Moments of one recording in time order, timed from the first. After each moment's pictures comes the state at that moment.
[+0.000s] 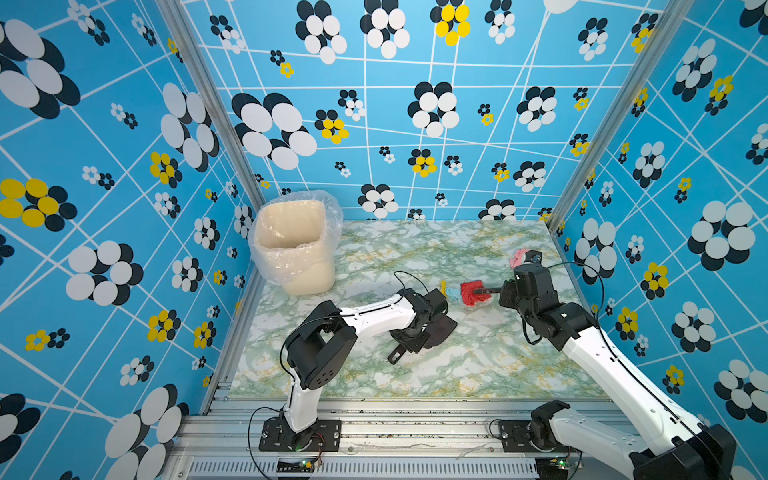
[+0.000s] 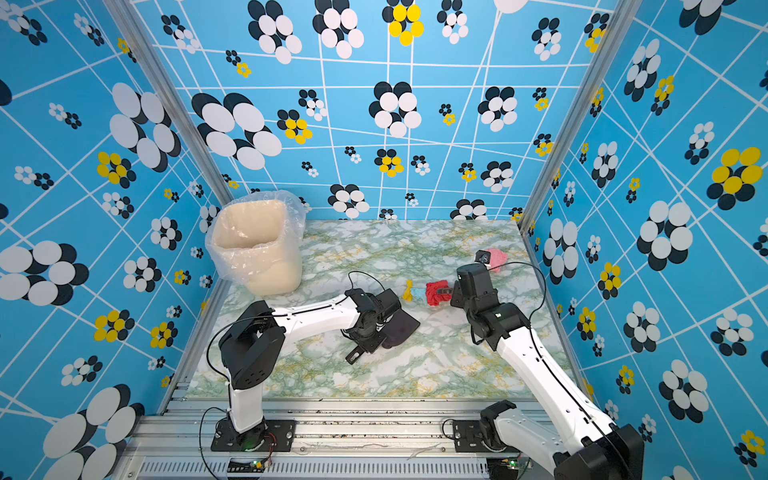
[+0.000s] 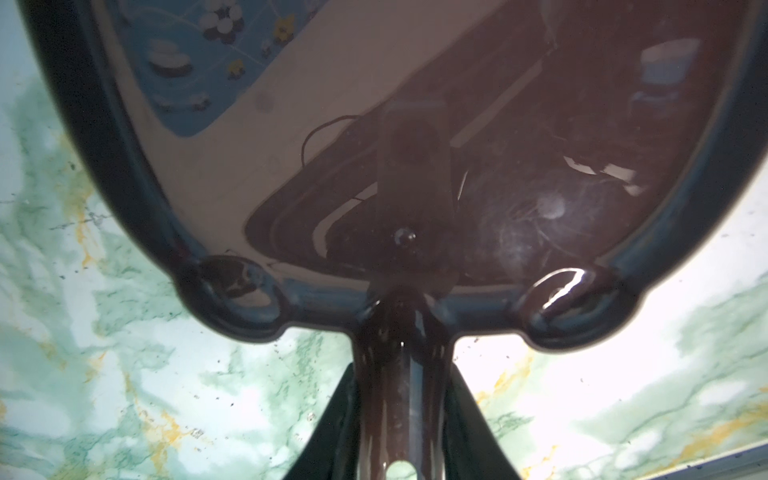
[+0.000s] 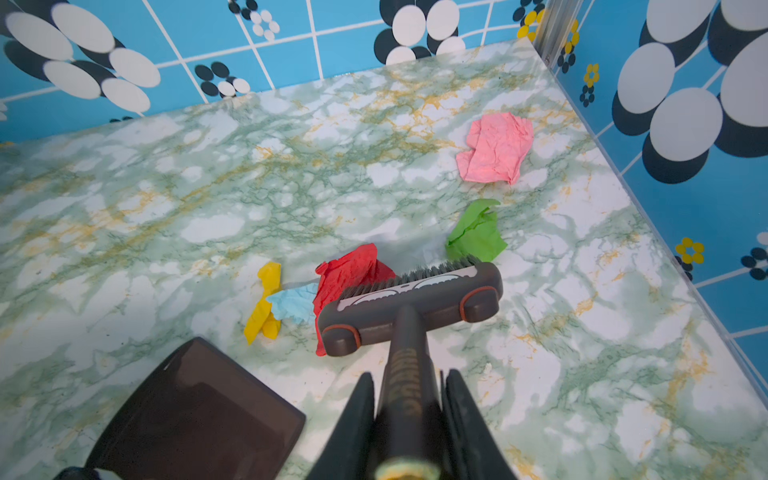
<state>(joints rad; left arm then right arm) -0.92 1.94 1.38 -0.95 -0.08 -0.22 0.38 1.05 0.94 -0.57 0.43 0.40</state>
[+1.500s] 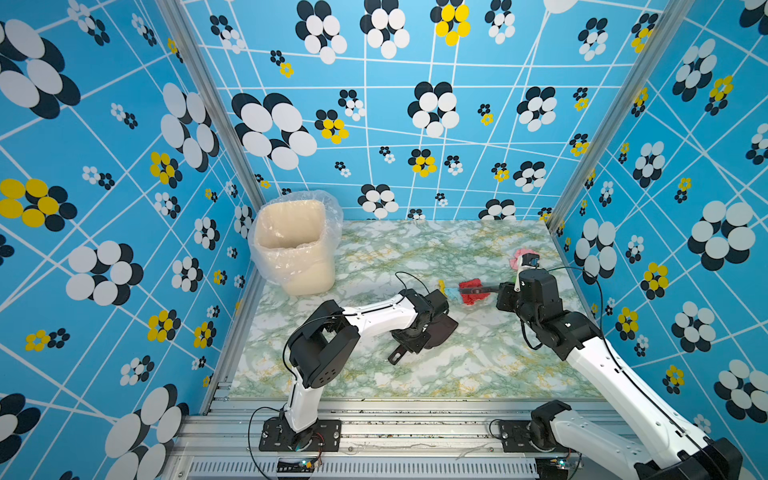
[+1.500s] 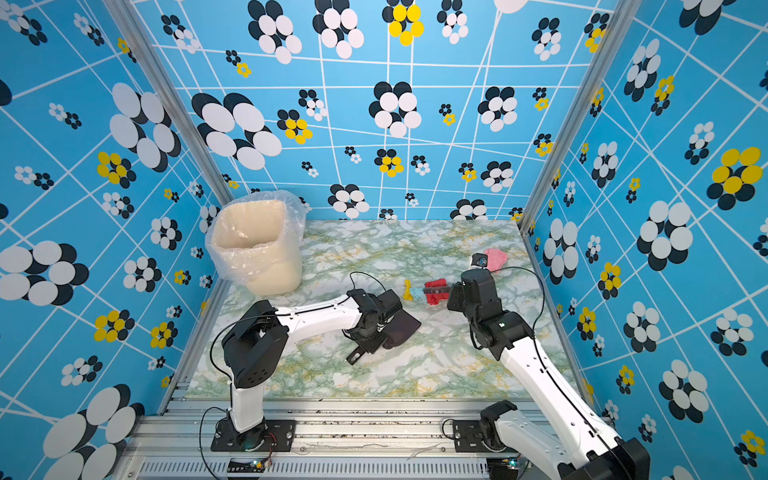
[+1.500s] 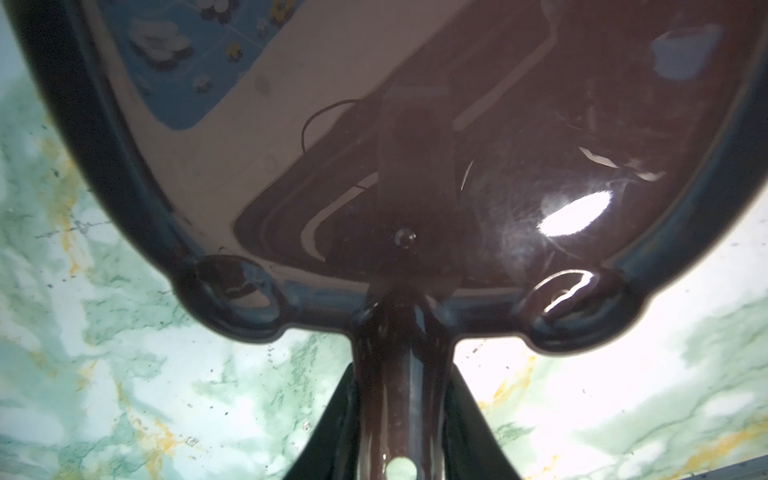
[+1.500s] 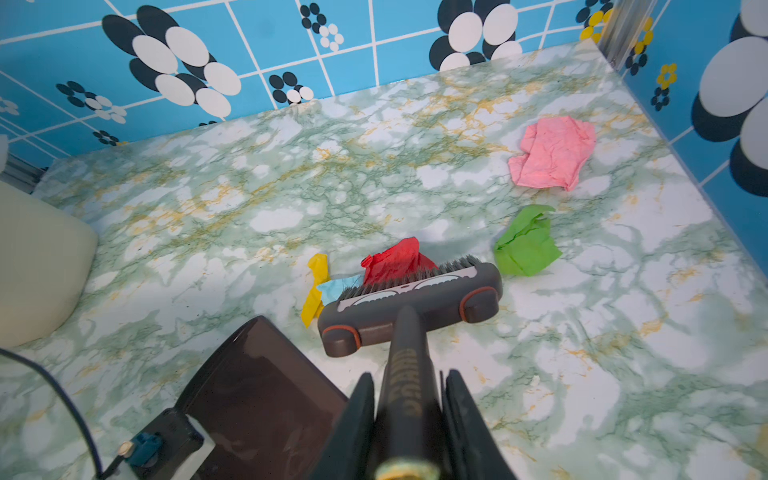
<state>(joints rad) -0.92 1.95 1.39 -0.95 -0.08 -0.22 0.38 0.98 0.86 -0.50 0.33 0.37</state>
